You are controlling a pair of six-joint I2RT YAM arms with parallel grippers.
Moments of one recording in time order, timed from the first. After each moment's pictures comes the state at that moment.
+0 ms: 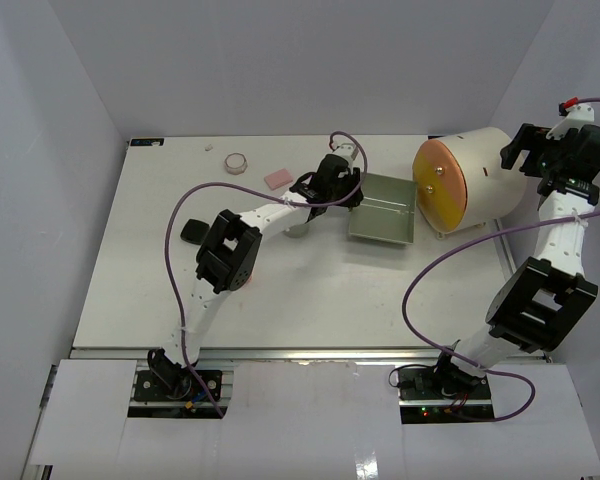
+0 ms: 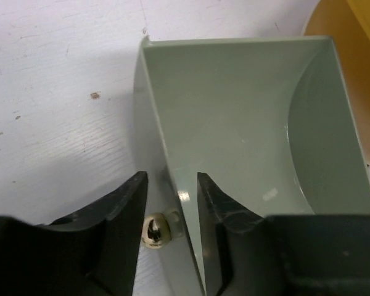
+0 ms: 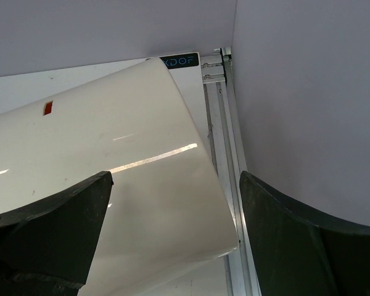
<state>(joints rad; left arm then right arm) -0.70 2.40 1.96 -0.06 0.01 -0.42 -0.49 1.57 1.44 -0.21 -0.46 -0.07</state>
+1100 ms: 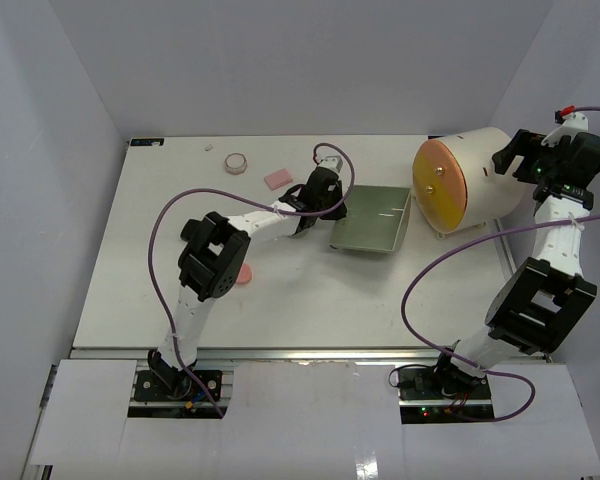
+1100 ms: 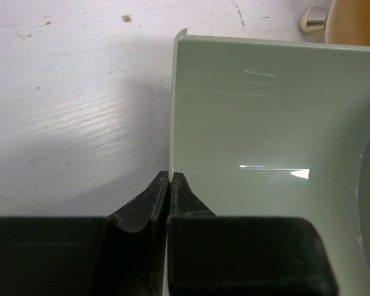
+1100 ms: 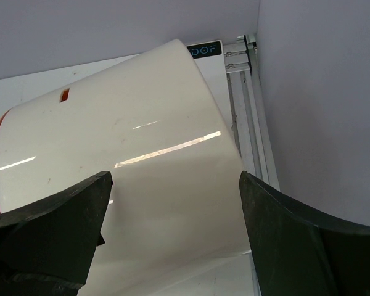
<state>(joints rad) -0.72 2.22 1.67 -0.01 -0.04 -0.54 -0.49 1.56 1.37 -0.16 -0.51 0.01</state>
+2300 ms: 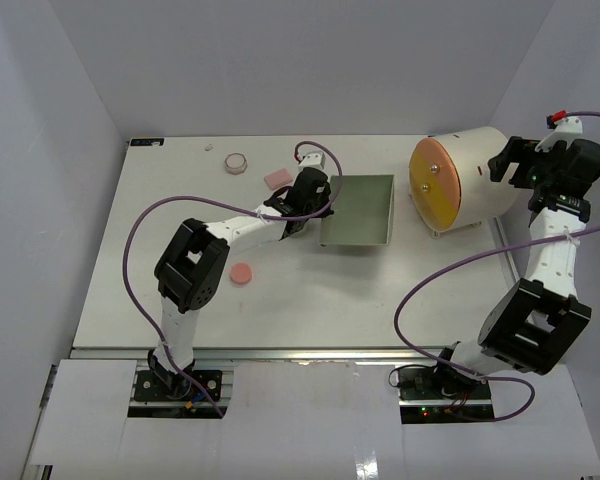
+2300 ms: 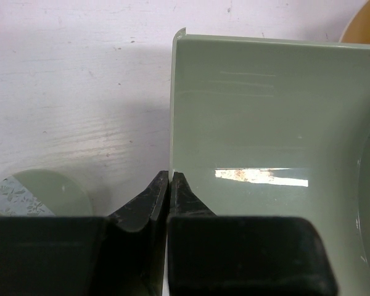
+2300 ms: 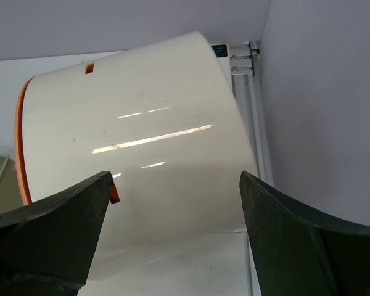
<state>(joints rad) -0.72 2.02 1.48 0.01 -0.23 -0.55 -0.47 1.43 1.28 -0.17 -0.51 -0.07</state>
